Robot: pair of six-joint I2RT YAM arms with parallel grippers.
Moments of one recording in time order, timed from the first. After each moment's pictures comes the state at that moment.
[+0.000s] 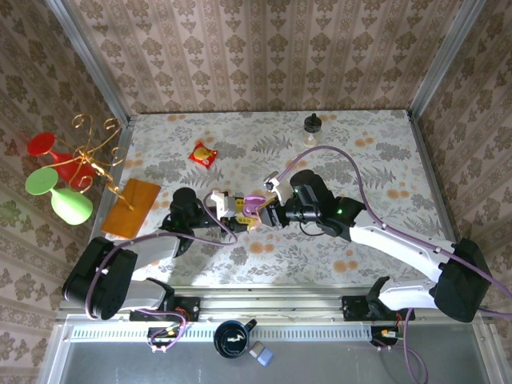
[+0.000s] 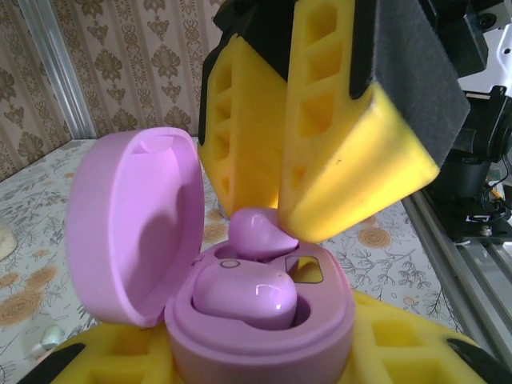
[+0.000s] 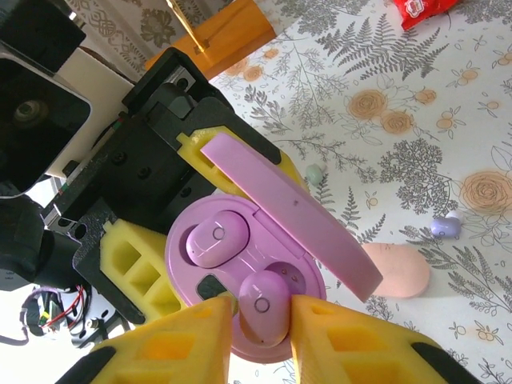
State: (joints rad) left arm -0.51 1.31 0.38 0.82 1.03 0.18; right arm 0.79 1.27 0.93 -0.25 -0.29 0.26
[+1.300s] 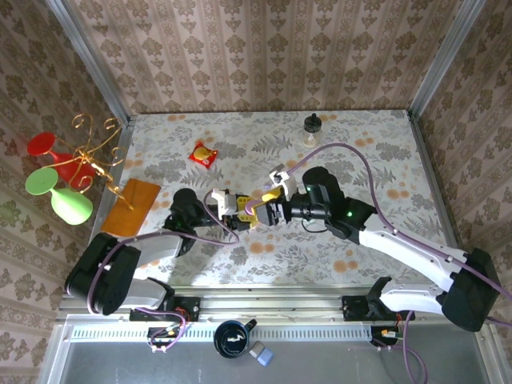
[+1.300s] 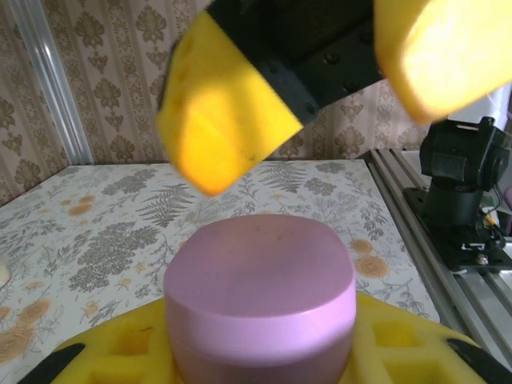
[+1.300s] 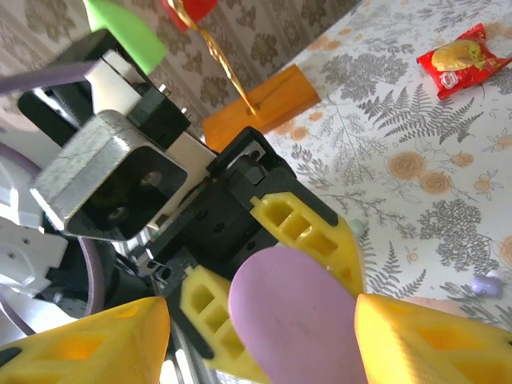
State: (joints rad) left arm -0.54 1.36 0.38 0.99 1.02 0.08; right arm 0.74 1.17 0.87 -0.09 -0.38 0.36
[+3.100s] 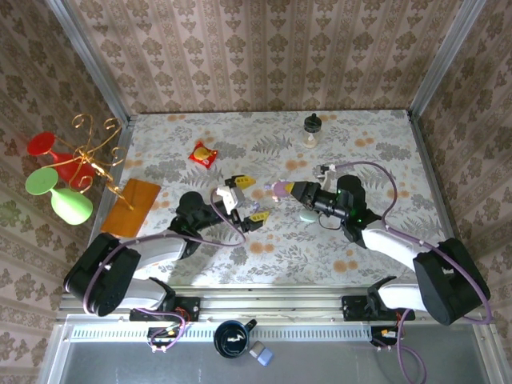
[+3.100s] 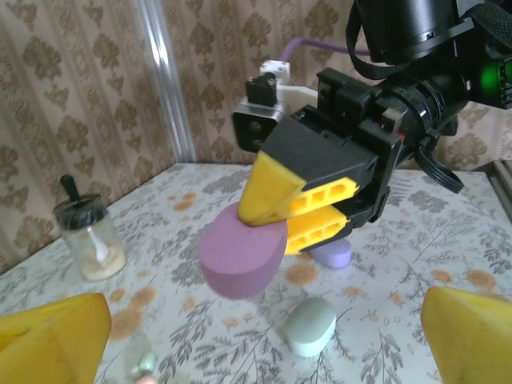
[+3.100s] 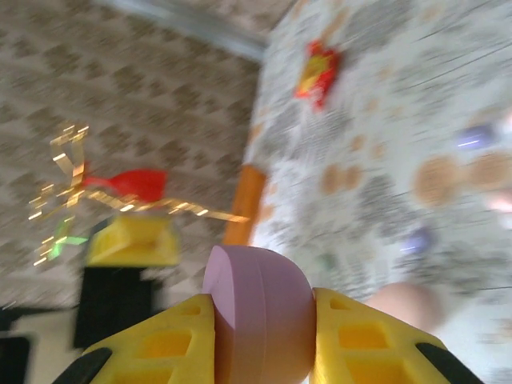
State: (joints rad) left arm -0.63 1.33 0.38 0.97 0.63 0.12; right arm 0.38 1.28 0.50 0.51 -0.49 1.03
